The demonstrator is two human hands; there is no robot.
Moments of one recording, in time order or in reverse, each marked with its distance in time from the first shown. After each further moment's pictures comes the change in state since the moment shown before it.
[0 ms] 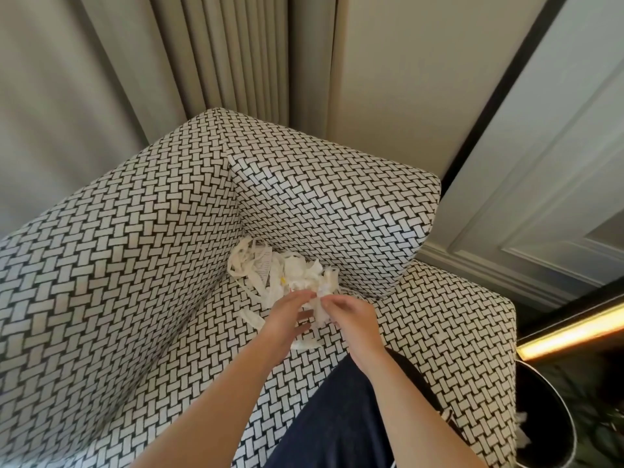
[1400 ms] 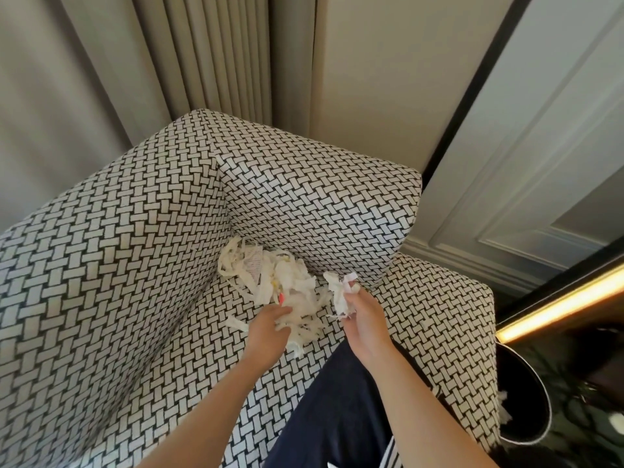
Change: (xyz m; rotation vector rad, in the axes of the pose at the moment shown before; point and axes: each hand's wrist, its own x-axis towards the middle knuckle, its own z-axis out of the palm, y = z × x) left_hand -0.007 -0.031 -0.034 0.819 0.106 0.306; right_hand -0.012 -0.008 -0.011 0.513 0.152 0.170
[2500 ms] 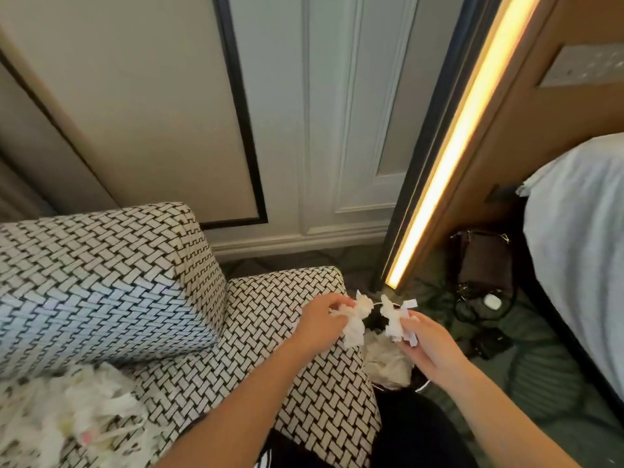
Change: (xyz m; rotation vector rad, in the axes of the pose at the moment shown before) left_hand 0.005 0.237 0.247 0.073 -0.634 0.335; right_hand -0.042 -0.088 -0.321 0.171 0.549 -0.002
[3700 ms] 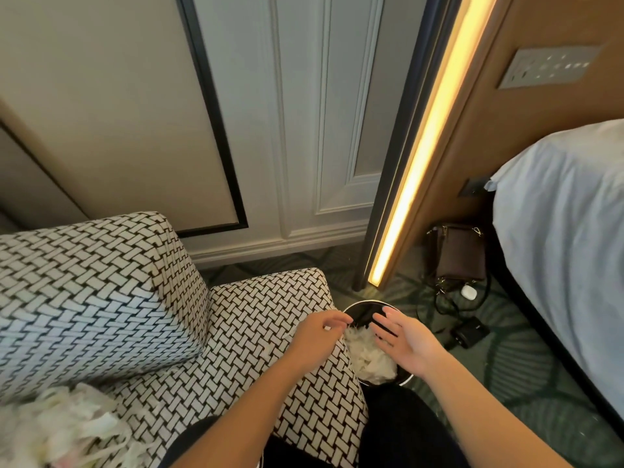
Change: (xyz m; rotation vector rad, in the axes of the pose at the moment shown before) left_hand -0.004 -0.004 0.019 0.048 -0.152 0.009; right_hand 0.011 0.004 -0.006 0.242 -0.026 0.093
